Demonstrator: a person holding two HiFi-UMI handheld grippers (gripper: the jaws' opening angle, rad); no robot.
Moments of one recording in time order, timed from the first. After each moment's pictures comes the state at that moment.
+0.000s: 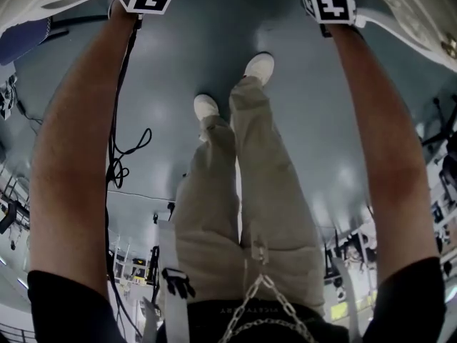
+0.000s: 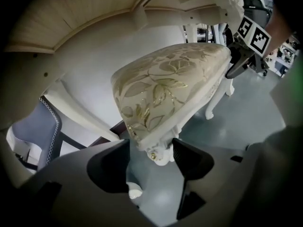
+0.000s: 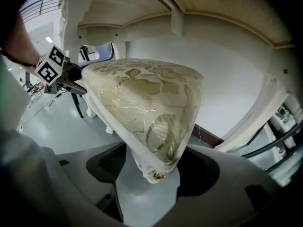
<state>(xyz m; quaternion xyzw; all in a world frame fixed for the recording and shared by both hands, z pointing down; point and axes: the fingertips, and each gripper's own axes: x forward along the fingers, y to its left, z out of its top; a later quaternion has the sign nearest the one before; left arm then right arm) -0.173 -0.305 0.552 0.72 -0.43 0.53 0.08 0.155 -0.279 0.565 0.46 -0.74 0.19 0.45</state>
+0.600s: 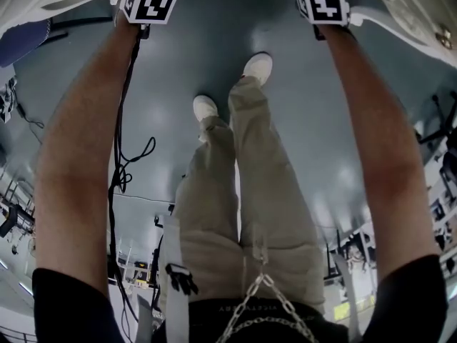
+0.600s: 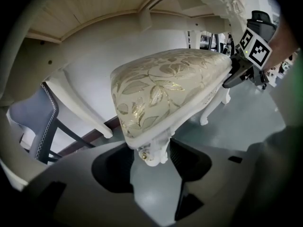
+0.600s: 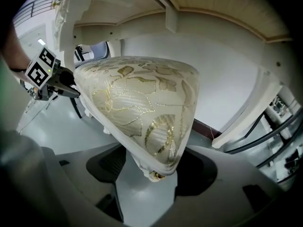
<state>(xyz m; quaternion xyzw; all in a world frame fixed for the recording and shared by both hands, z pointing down) -0.166 -0.279 0.572 0.74 -0.44 0.49 0.15 0.155 -0.268 0.573 0.48 -0.72 0.21 0.46</state>
